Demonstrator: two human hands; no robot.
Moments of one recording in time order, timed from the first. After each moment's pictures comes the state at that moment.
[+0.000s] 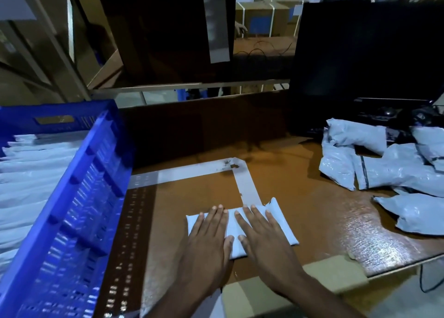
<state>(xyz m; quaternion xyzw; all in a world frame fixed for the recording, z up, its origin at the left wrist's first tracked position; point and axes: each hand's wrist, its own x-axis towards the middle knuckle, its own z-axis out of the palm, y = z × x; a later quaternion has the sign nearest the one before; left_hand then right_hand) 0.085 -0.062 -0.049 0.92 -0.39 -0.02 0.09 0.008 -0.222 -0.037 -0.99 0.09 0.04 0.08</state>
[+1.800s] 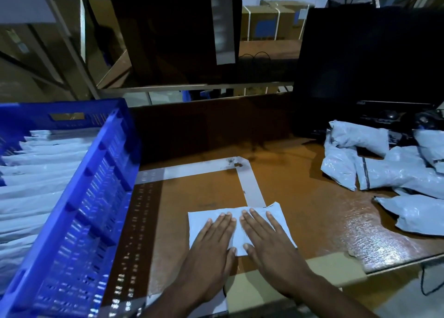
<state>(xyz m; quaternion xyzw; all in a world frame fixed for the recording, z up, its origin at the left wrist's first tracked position) 0.067 -0.041 -0.053 0.88 -0.45 -0.06 0.13 -0.019 -0.230 -0.041 -1.00 -0.02 0.01 0.06</state>
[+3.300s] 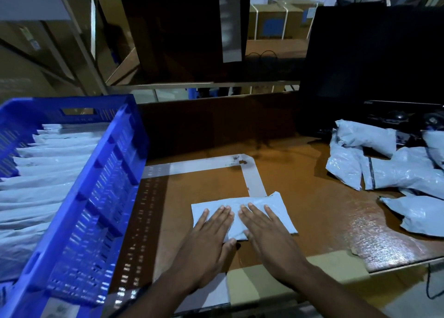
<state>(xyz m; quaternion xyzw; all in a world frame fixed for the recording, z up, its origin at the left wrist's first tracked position) 0.077 -0.027 -0.048 0.88 -0.45 -0.04 0.10 -0.009 -0.229 -0.050 -1.00 -0.02 -0.04 0.06</state>
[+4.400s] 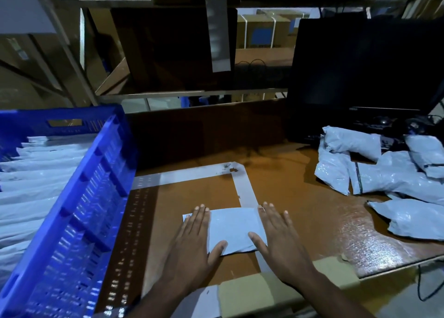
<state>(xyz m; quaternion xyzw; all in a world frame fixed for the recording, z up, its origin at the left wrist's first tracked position) 0.088 -0.038 -0.051 0.94 -0.32 -0.02 0.14 -0.013 -0.258 -0.042 -0.98 0.14 0.00 0.12</state>
